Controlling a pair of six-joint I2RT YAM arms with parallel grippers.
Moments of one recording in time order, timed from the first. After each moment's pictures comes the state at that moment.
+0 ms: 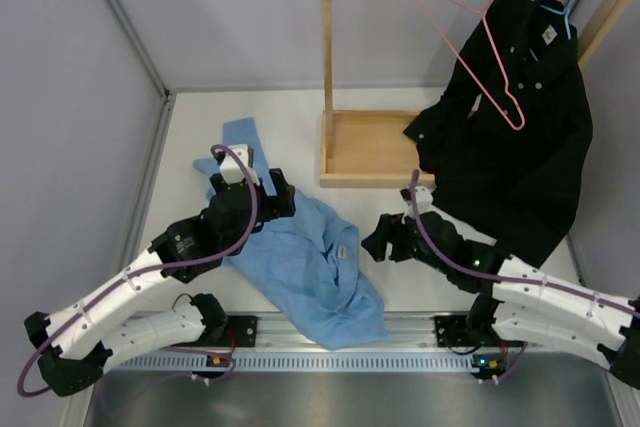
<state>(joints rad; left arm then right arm) -0.91 0.82 0.94 -0.56 -0.64 -0.60 1.01 0.76 0.51 -0.25 0.26 0.70</state>
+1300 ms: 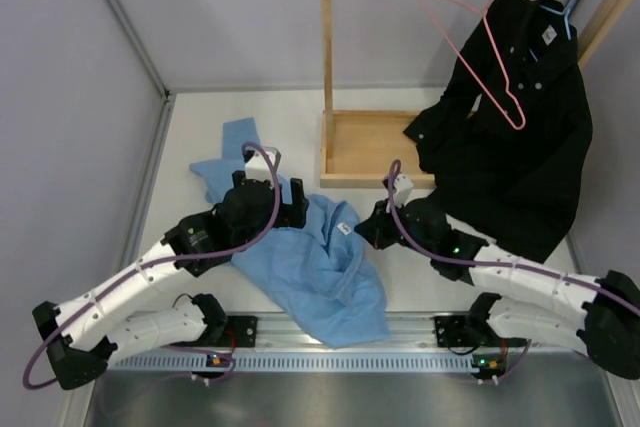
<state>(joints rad) -0.91 0.88 0.93 -0.57 -0.49 -0.51 0.87 1.06 0.46 0.20 -0.04 0.57</state>
